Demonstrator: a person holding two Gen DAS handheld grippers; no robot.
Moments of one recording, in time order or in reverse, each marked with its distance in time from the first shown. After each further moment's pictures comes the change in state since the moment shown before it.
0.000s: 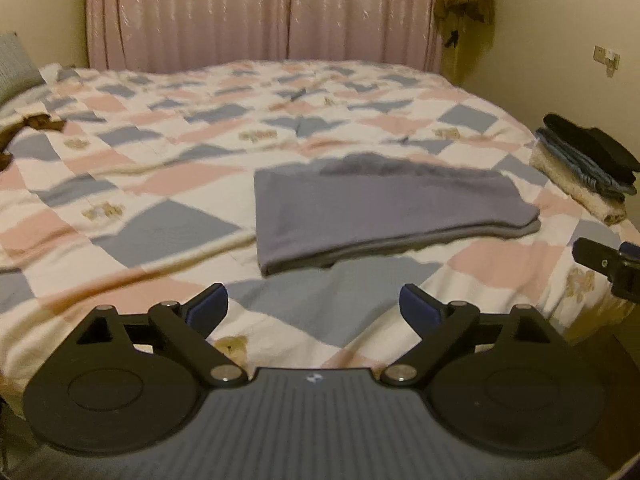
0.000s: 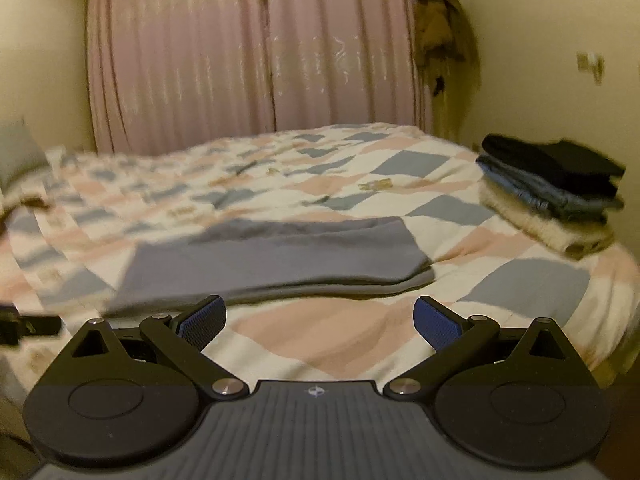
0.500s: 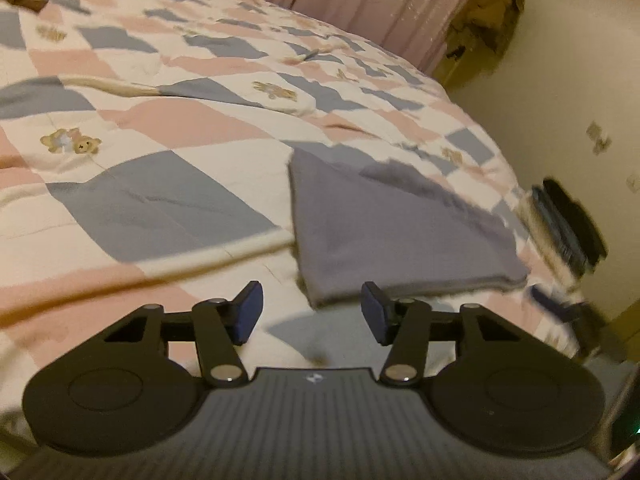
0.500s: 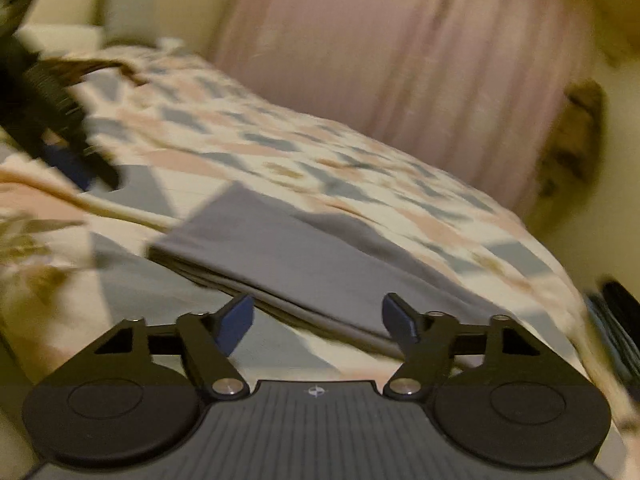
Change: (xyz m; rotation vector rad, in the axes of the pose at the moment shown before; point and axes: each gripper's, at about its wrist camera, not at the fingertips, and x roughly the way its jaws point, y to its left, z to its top) left arm 0.084 0.140 0.039 -0.298 0.133 -0.270; right arm 0.088 0.148 -0.014 -0.532 -0.037 0.169
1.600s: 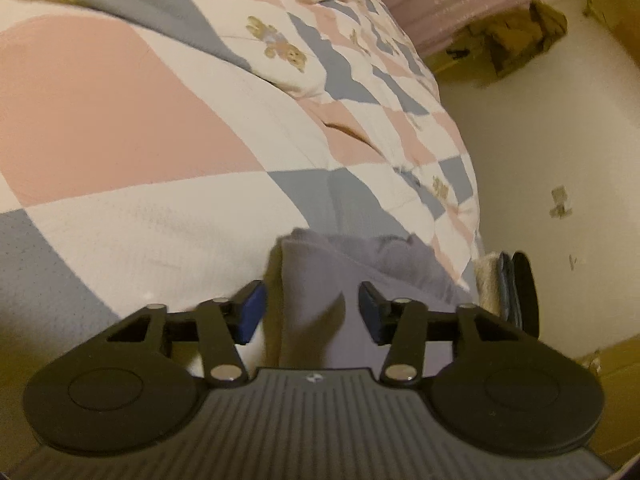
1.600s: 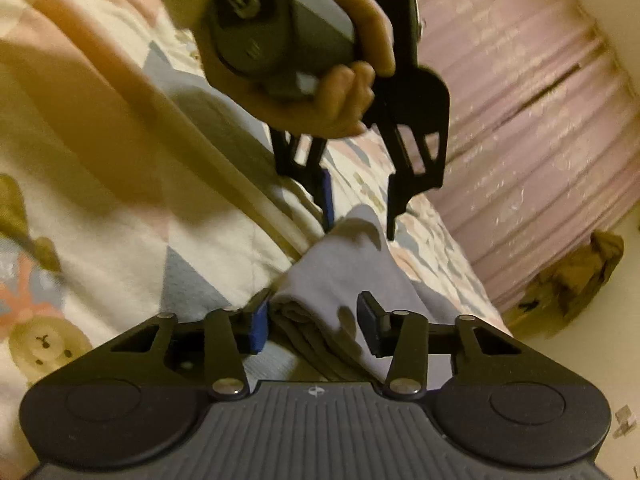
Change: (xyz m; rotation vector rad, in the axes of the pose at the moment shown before) left arm 0.186 0.066 0.110 -0.310 0.218 -0.280; right arm 0.106 0.144 0.004 -0.469 0.035 -0.145
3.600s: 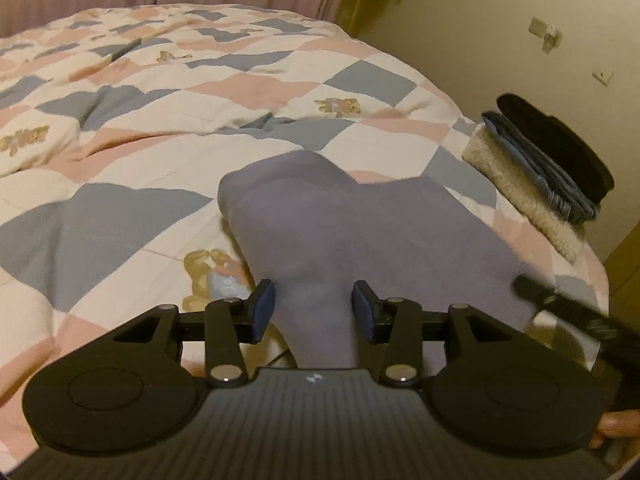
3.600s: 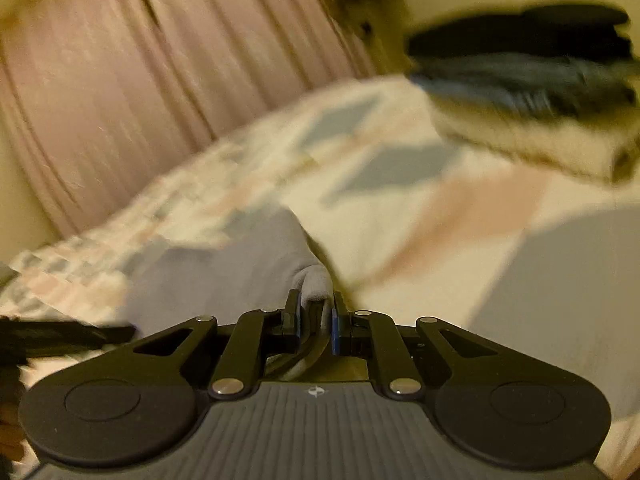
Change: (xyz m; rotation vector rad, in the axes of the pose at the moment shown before) left arm 0.147 -0.234 -0.138 0.649 -0.078 0.258; right arm 0.010 -0.326 -0.334 1.438 0.118 0.035
